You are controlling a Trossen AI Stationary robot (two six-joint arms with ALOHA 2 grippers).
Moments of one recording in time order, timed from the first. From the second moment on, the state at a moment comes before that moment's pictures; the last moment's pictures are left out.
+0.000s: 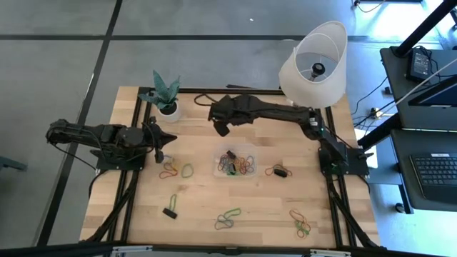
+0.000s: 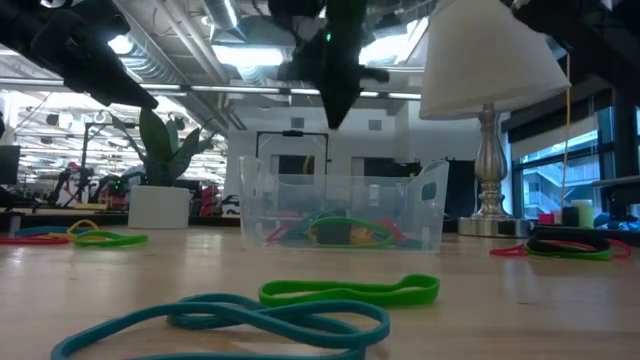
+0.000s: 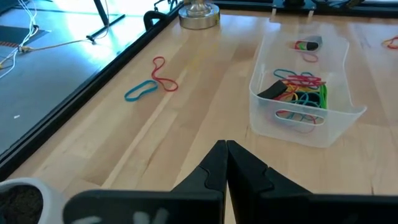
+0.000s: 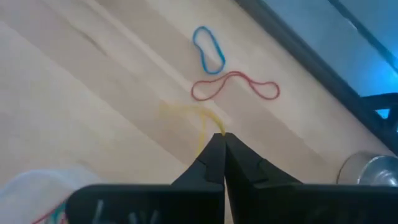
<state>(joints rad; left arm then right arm) -0.13 0.33 0.37 -0.52 -0.45 -0.20 -0.12 2.25 2.32 -1.43 0.48 0.68</state>
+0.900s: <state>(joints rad) -0.13 0.33 0.37 -0.52 -0.45 -0.18 0.20 2.09 2.11 -1.31 0.43 0.81</state>
